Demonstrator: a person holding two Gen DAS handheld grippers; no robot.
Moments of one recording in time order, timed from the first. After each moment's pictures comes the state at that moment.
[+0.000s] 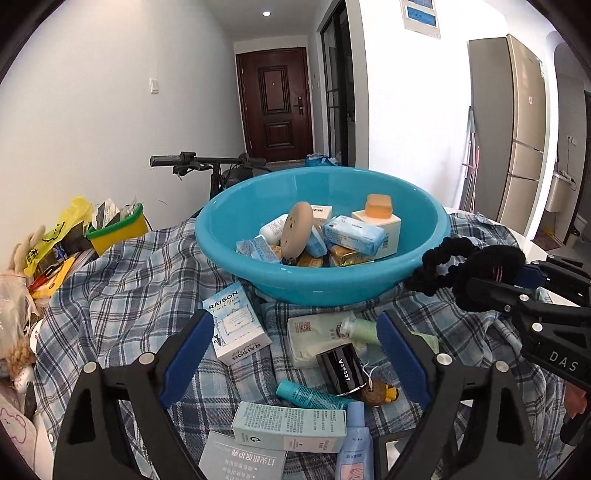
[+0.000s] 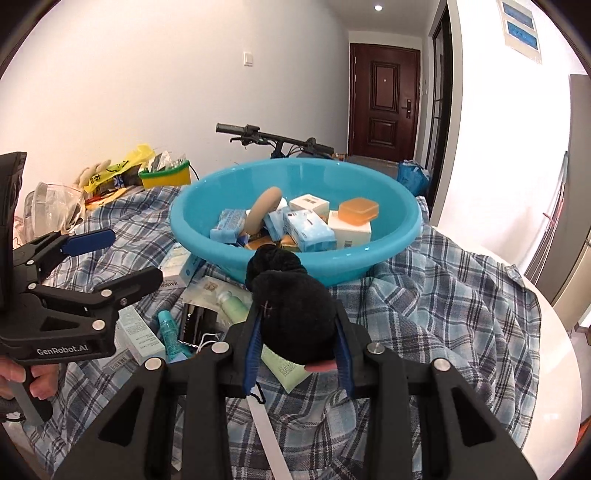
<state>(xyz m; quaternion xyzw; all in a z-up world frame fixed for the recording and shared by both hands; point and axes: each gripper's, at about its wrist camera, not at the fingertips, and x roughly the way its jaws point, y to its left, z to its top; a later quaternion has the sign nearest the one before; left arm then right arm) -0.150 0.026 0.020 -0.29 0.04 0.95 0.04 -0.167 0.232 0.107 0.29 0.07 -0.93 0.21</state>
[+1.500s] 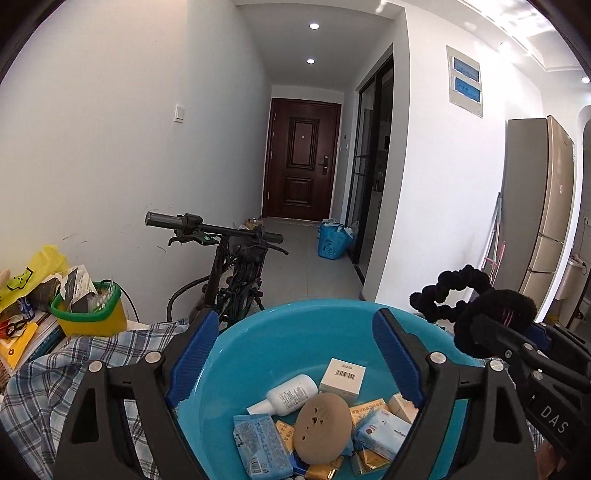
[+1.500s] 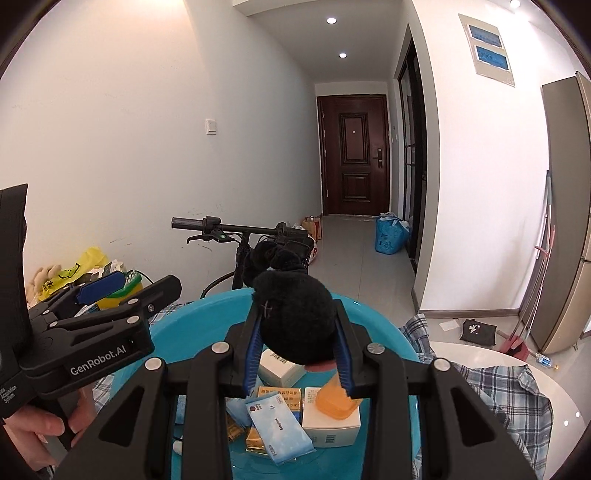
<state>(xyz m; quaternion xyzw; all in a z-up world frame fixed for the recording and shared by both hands) -0.341 -0.011 0.091 -0.19 -0.05 0.98 0.01 -0.313 0.192 0.177 0.19 0.01 -0.97 0.16</state>
